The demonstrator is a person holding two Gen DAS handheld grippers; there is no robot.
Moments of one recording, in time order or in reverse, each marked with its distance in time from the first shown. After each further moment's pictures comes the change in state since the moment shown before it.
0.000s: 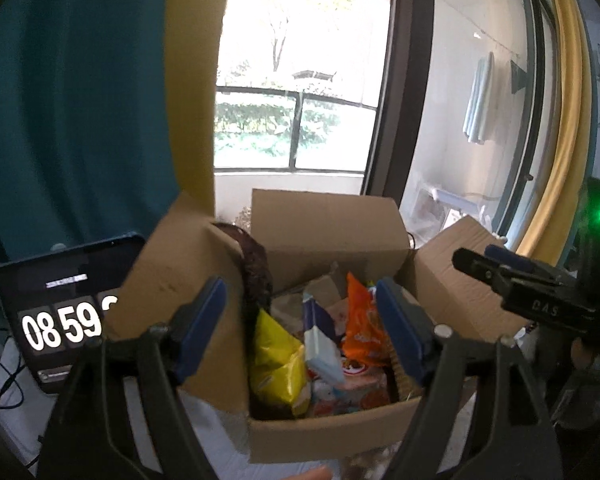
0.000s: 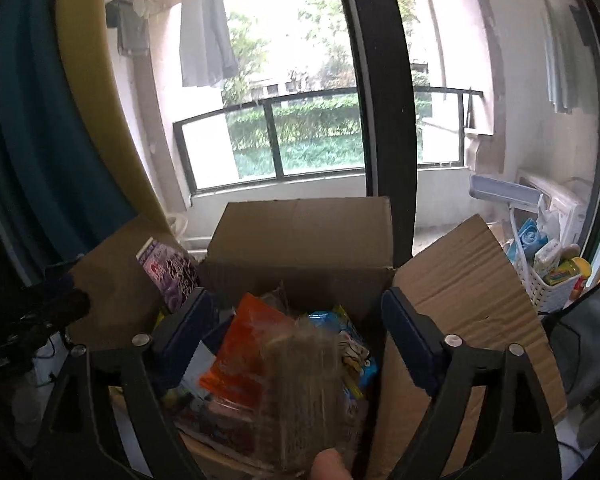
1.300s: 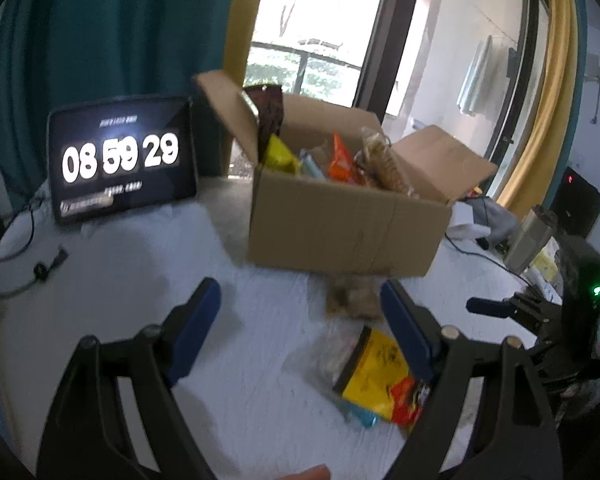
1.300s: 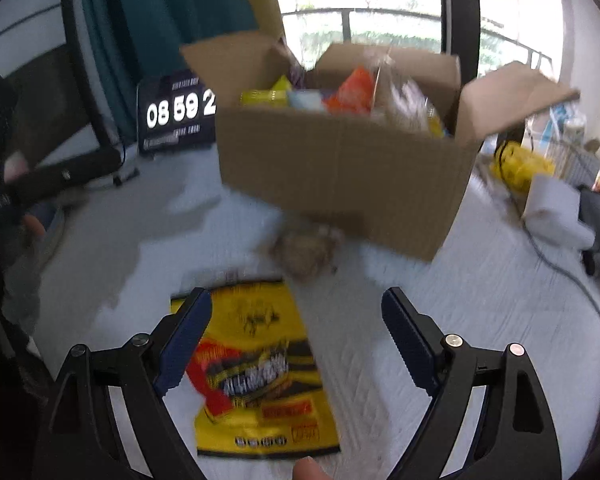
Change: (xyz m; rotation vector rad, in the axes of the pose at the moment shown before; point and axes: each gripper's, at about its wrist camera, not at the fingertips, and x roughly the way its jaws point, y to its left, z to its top) left arm -0.114 0.005 -0.164 -0.084 0.146 -0.034; right arm -0.101 0.047 -0.191 -0.193 0.349 0.177
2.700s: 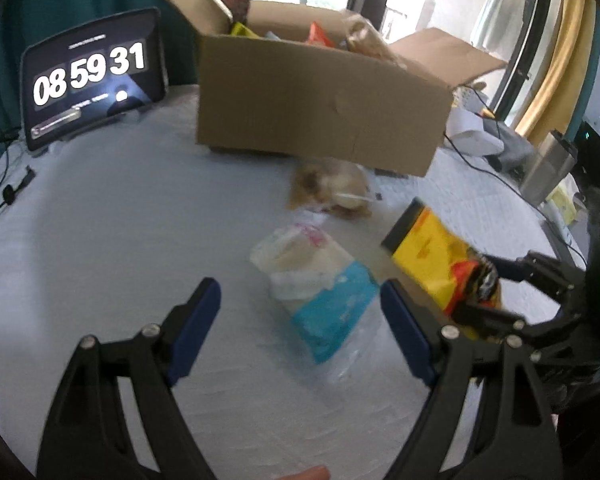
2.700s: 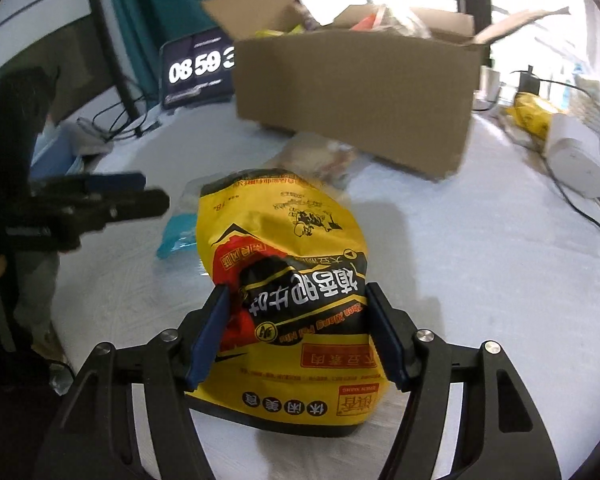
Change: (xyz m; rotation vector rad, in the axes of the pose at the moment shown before) left arm 0.056 -0.053 -0.063 0.027 0.250 0.050; right arm 0.010 -0.022 -0.055 -0.024 0.041 0.094
